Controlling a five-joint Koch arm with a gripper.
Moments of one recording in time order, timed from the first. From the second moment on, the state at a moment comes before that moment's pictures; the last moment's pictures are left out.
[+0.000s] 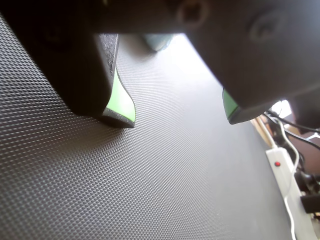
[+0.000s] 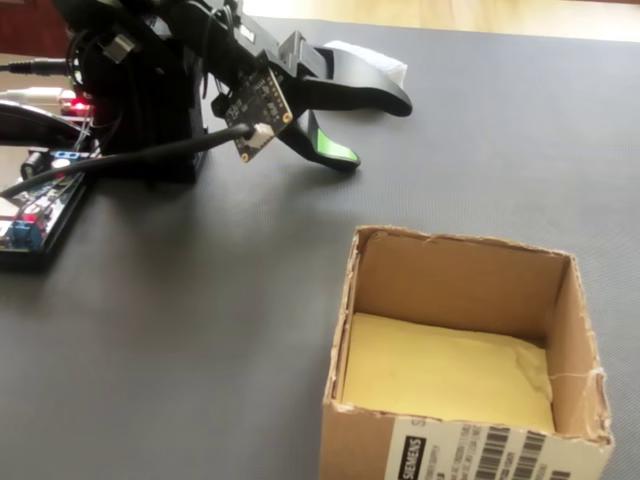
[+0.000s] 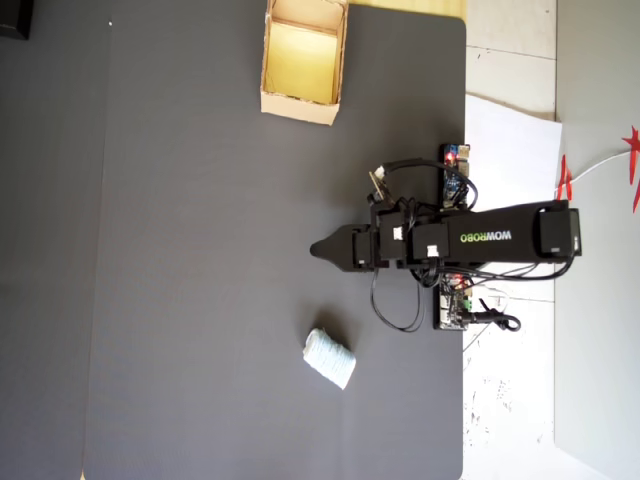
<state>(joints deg) -2.6 130.6 176.4 -3.6 89.6</state>
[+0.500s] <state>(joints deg) -3.4 130.6 176.4 -3.6 89.6</state>
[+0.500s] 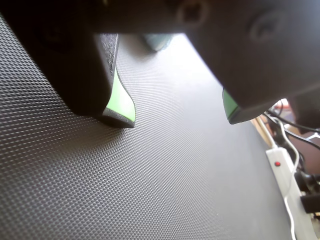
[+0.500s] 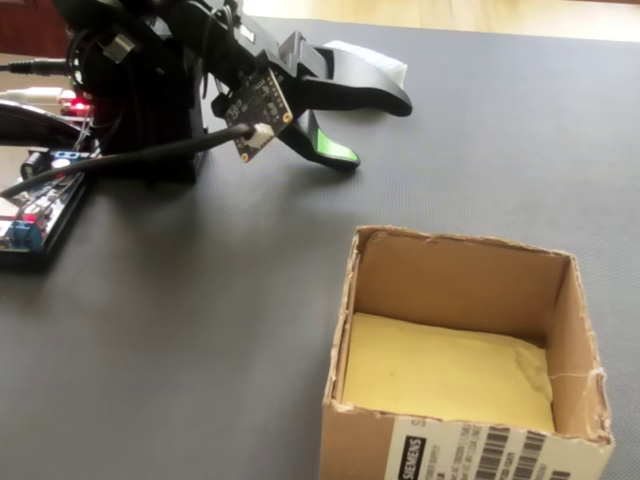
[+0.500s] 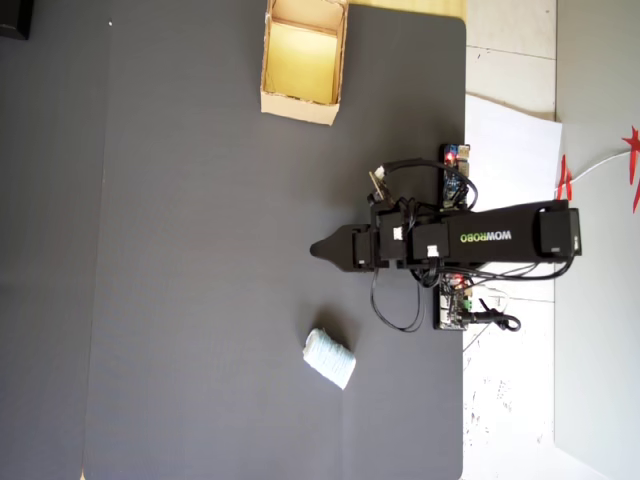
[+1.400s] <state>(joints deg) -31.1 130.6 176.0 -3.4 92.2</state>
